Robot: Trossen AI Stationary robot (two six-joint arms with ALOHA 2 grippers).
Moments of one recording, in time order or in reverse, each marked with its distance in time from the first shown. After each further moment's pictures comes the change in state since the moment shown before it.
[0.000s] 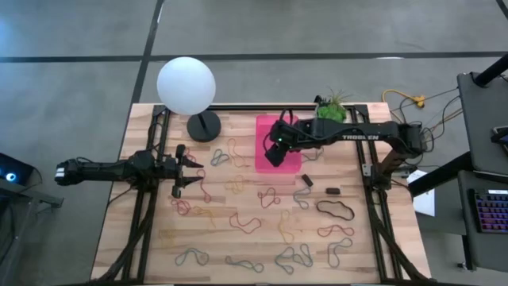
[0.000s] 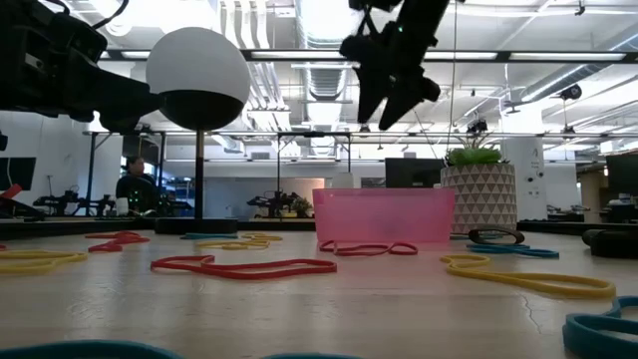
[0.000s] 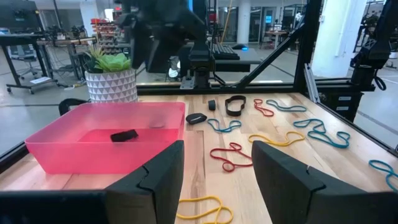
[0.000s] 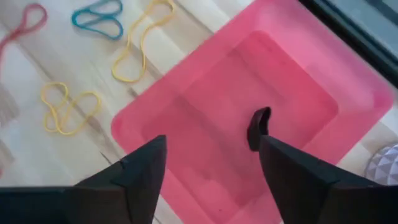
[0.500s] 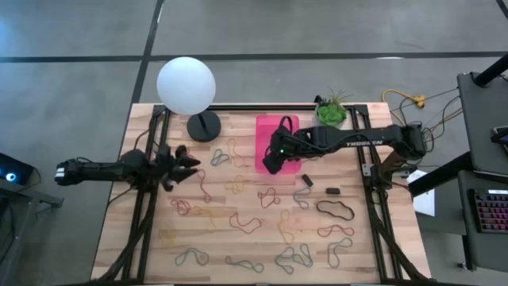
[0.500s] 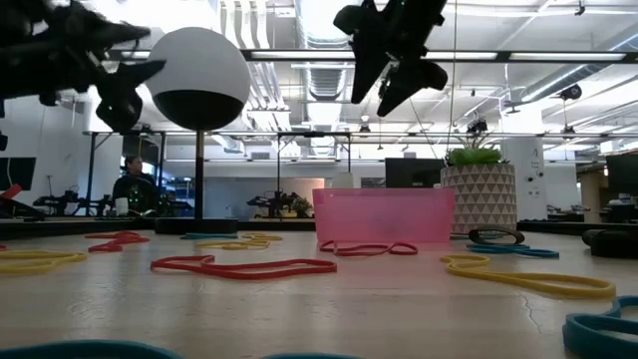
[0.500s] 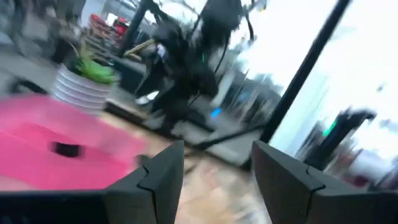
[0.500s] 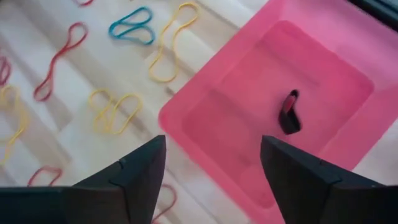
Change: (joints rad) left arm 0.000 -0.002 0.000 0.248 -0.001 -0.577; right arm 0.104 -0.015 0.014 -0.003 0.009 0.190
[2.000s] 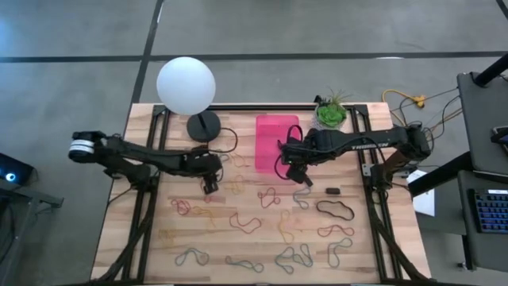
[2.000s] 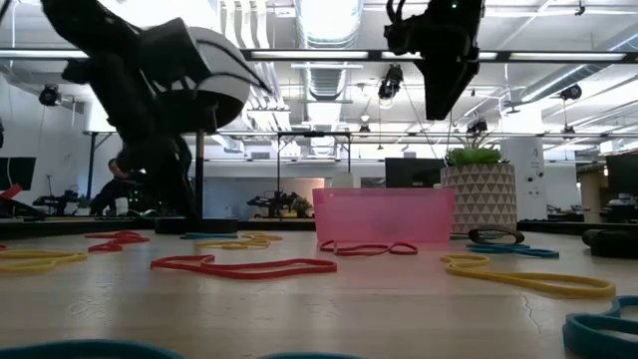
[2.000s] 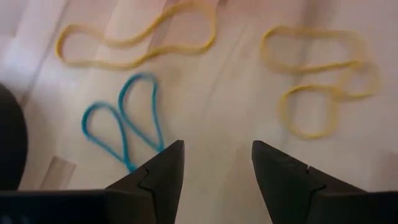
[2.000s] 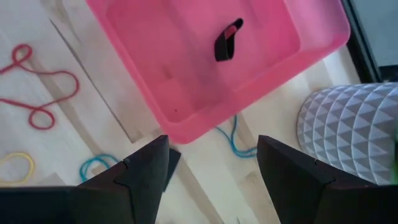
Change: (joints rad) left arm 0.030 1.140 0.566 -0.618 -0.279 0.370; right arm 0.052 -0.048 -0.032 -0.364 0.059 -0.250
